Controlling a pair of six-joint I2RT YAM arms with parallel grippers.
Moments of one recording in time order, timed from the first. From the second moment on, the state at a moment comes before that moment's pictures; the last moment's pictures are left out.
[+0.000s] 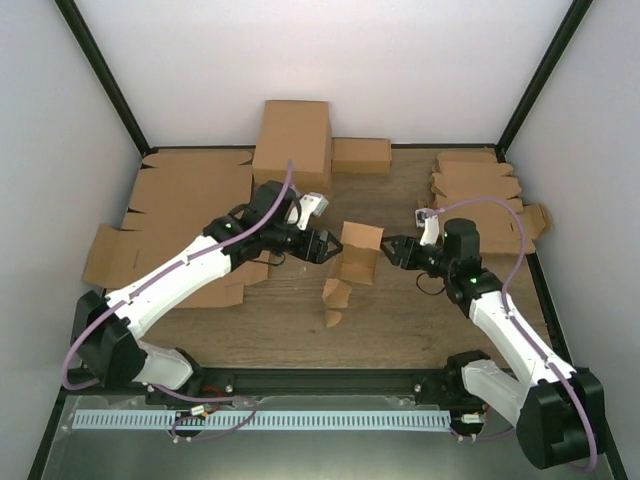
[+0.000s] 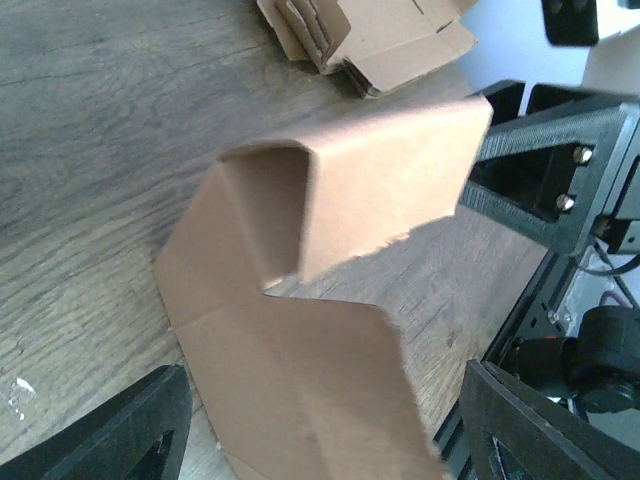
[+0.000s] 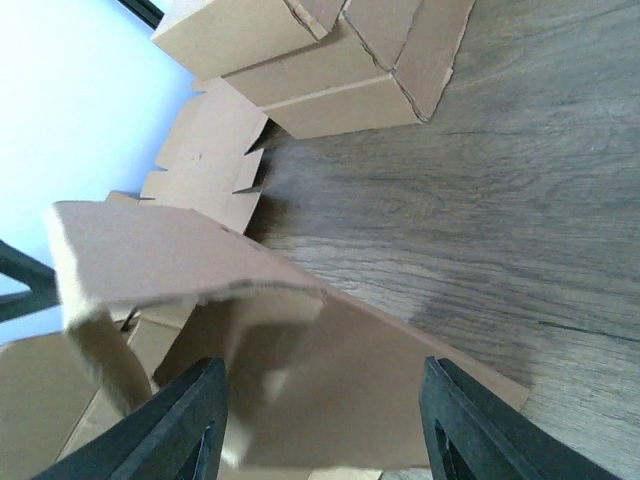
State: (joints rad) left arm -0.70 1.42 1.22 -0.52 0.41 -0.37; right arm 0.22 0.97 0.56 -0.09 -0.56 0.48
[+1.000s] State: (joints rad) left arm -0.89 1.52 1.39 -0.69 0.17 -0.39; right arm 0.35 0.96 0.86 -0.29 -0.42 0.06
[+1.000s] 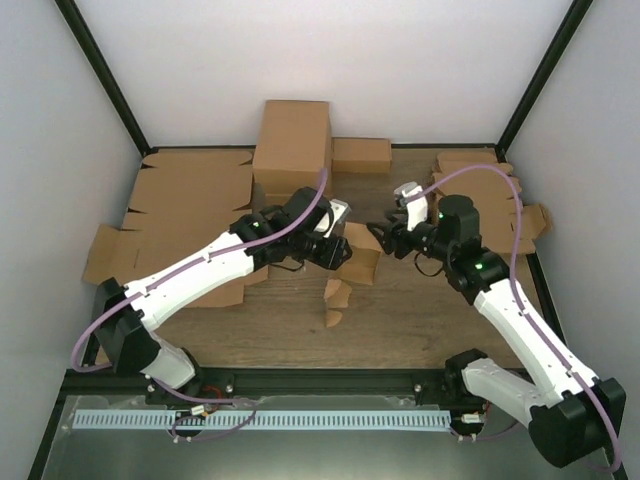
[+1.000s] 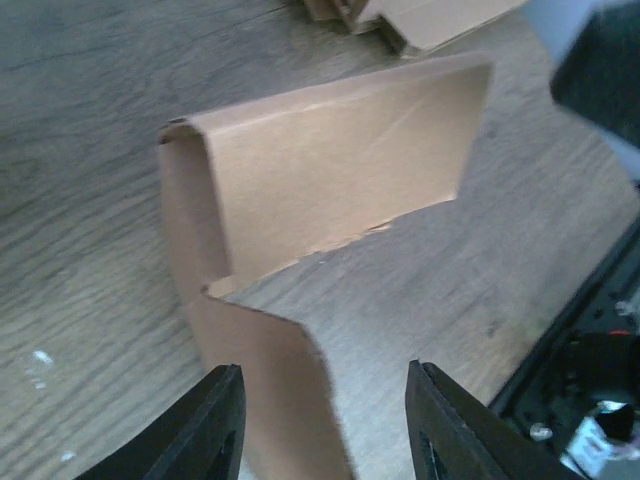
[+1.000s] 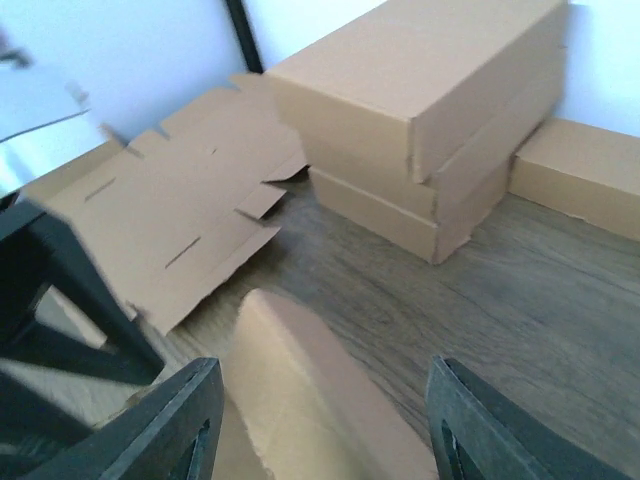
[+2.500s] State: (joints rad) left arm -0.89 1.52 1.40 -0.73 0.07 -0.39; right arm 0.77 1.09 0.80 -0.33 0.15 -0.35
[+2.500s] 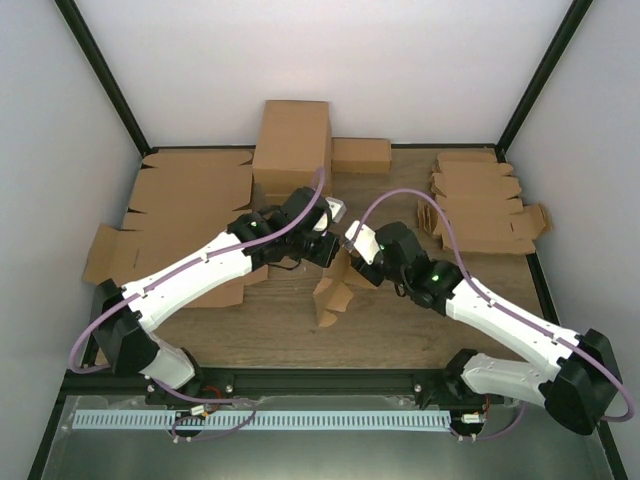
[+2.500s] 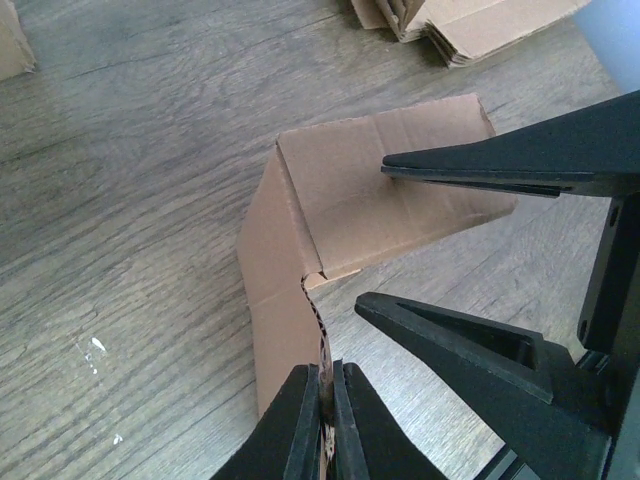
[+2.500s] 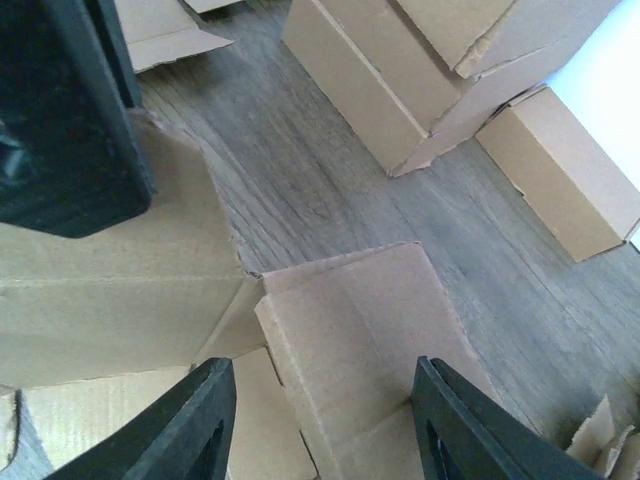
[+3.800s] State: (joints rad) left arm -0.59 1.16 1.40 -0.54 0.56 -0.42; right arm 0.64 1.28 0.92 -0.28 0.13 -0.11
